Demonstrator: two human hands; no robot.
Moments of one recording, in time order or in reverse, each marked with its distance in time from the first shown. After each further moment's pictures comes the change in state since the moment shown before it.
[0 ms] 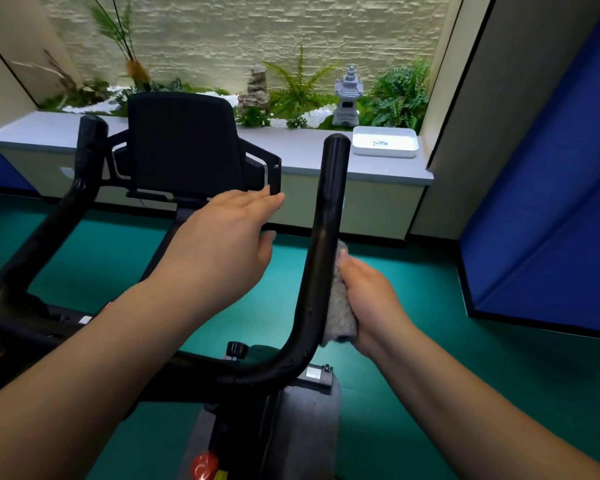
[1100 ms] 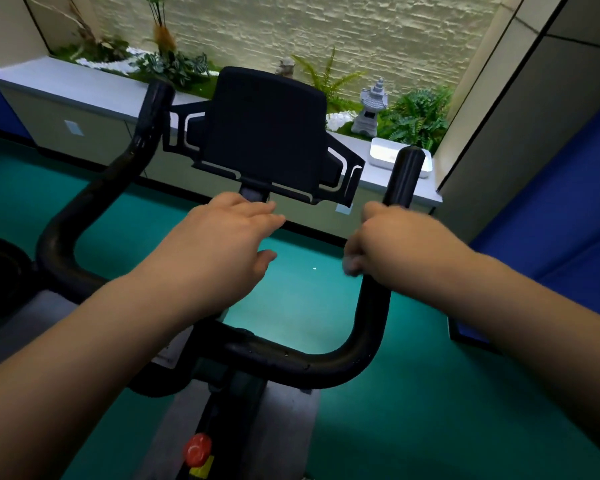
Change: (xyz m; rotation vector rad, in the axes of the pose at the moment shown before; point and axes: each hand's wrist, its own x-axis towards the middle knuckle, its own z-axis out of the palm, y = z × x) left_hand -0.042 -0.067 -0.013 0.044 -0.131 0.004; right_hand -0.006 -0.073 0.064 -2.201 -0.295 -0.573
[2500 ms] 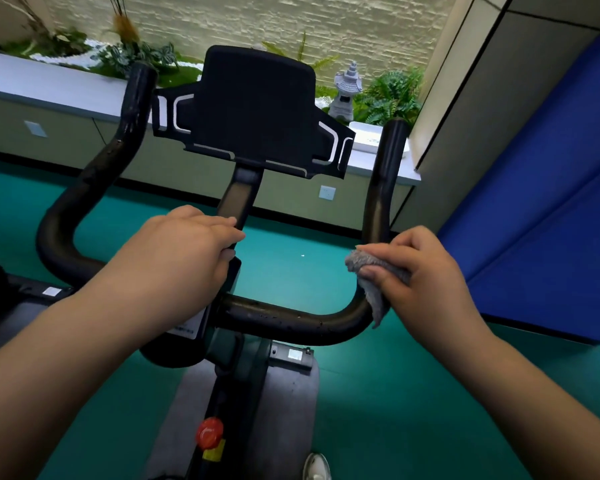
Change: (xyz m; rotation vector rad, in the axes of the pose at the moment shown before) left_hand -0.046 -0.033 0.017 -0.051 0.114 0.065; right_hand -0.073 -0.033 0.076 0.760 0.567 0.296
